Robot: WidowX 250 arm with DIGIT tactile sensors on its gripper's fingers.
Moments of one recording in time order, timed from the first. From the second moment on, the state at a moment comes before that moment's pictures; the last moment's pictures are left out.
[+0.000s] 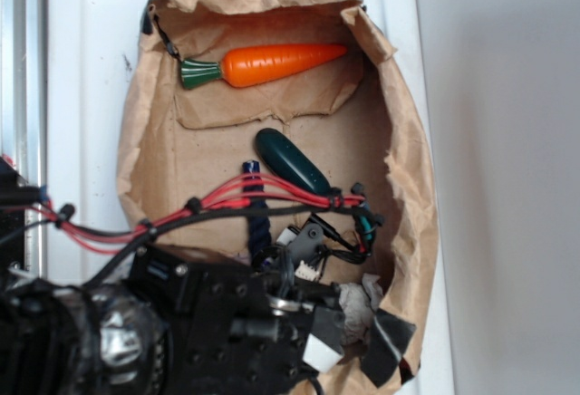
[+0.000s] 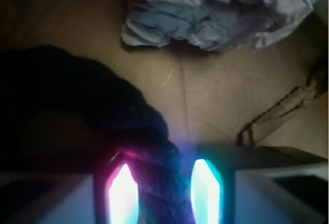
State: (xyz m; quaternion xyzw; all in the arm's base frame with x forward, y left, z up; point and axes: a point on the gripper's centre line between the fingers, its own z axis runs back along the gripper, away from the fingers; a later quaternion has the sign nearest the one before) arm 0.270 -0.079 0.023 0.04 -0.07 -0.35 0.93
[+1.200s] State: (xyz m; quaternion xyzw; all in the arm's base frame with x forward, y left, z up) arm 0.278 0.026 0.203 -0.03 -0.13 -0.03 0.99
